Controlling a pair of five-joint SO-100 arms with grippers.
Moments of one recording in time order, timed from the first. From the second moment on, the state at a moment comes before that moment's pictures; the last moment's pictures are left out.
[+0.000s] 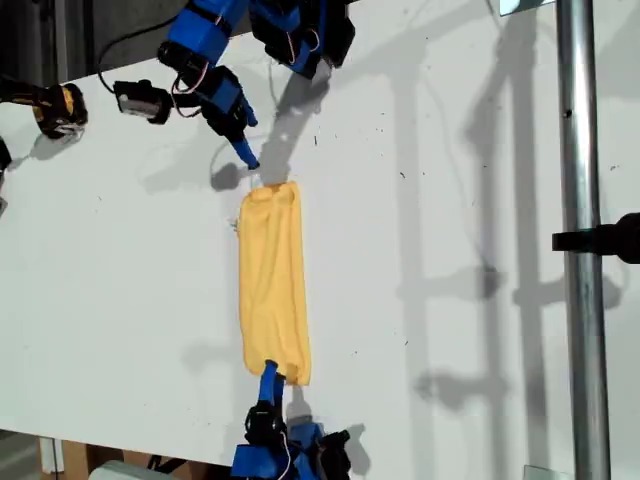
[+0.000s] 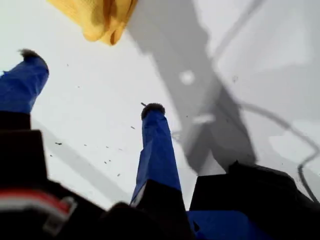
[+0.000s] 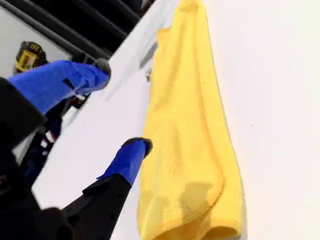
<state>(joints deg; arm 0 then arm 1) -19.6 196.6 159.6 78.0 -73.8 31.7 131.8 120.3 89.1 54.1</state>
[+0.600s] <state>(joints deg) -8.0 198.8 176.3 67.4 -66.4 30.8 151.1 147.3 75.8 61.4</state>
